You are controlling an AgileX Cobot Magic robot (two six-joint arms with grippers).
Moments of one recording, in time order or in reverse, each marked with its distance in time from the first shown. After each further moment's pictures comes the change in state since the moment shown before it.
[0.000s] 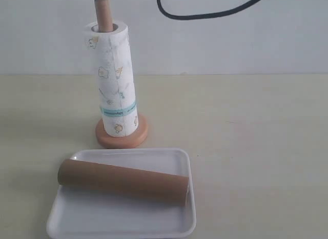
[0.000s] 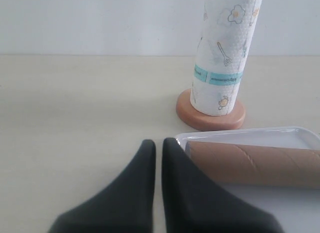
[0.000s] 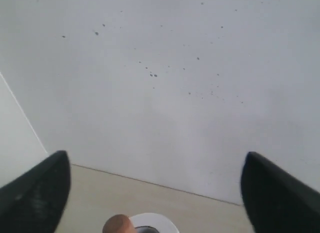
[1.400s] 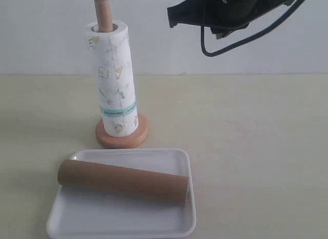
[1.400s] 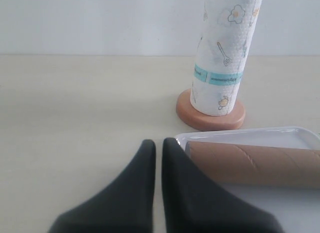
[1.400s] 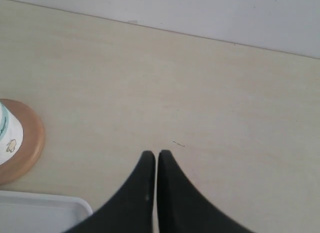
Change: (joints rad) left arm 0.000 0.000 0.000 0.000 0.000 0.000; right arm 0.002 -0.037 0.000 0.421 0.849 -0.603
